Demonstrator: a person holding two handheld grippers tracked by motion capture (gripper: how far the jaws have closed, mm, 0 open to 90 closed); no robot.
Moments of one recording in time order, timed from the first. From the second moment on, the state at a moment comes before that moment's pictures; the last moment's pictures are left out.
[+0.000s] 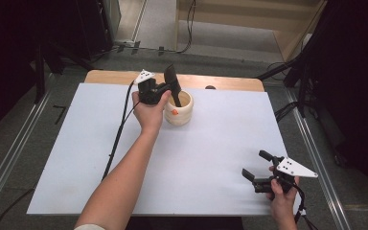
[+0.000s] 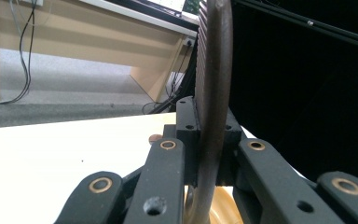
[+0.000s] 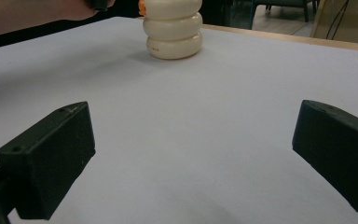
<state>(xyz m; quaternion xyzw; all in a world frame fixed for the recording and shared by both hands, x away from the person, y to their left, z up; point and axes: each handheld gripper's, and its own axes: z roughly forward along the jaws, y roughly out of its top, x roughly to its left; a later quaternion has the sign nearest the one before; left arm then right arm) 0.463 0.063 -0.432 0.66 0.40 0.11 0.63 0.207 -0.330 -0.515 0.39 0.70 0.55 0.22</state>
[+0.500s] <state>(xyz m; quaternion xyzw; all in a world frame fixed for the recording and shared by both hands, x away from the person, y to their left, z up) 0.465 0.062 -0.444 0.64 0.42 0.09 0.63 0.207 -0.330 -0.515 0.40 0.70 0.55 0.22</state>
